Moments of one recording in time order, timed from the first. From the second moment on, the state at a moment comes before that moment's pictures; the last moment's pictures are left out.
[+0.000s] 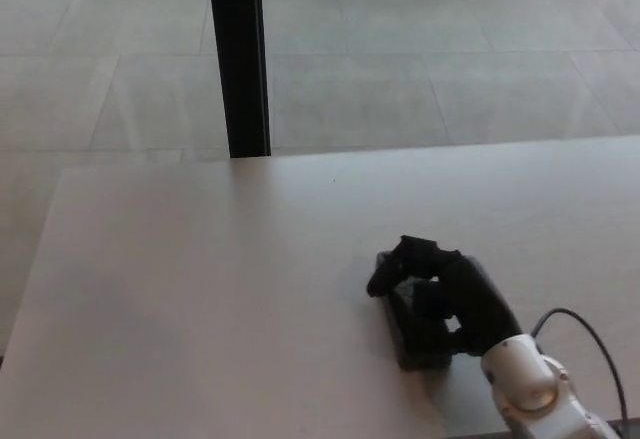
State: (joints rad) left_arm -0.17 0.66 0.61 1.30 -0.26 -0.09 0.01; right_arm -0.50 -0.18 0.25 0.71 -0.16 -0.25 -0.08
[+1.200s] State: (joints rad) left_arm -0.12 0.66 0.63 1.29 -0.28 -0.11 0.02; right_arm -0.44 -0.53 -0.19 0.97 -0.07 -0.24 -0.10
